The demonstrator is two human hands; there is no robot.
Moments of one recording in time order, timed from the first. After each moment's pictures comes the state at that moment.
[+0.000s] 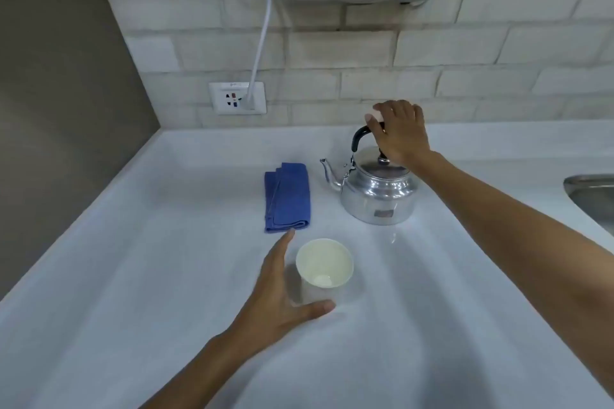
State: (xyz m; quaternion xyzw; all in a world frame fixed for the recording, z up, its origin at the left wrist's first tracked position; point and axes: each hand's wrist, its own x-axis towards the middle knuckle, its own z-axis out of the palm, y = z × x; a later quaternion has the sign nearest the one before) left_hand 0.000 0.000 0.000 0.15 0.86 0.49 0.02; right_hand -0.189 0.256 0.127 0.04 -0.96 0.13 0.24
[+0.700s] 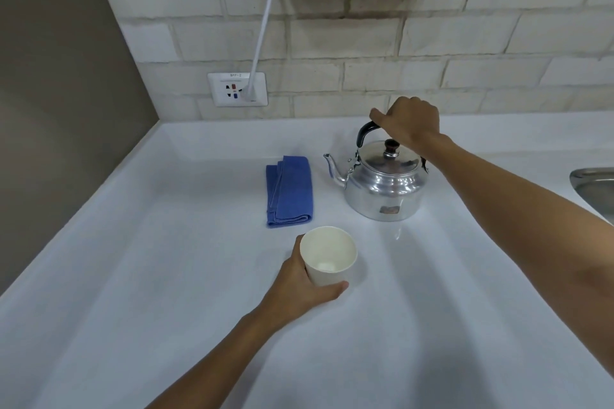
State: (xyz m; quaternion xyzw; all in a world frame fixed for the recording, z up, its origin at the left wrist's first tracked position) left_hand -0.023 0.029 -0.008 0.12 0.81 0.57 0.05; right_hand -0.188 0.255 0.148 -0.02 -0.97 0.14 0.18
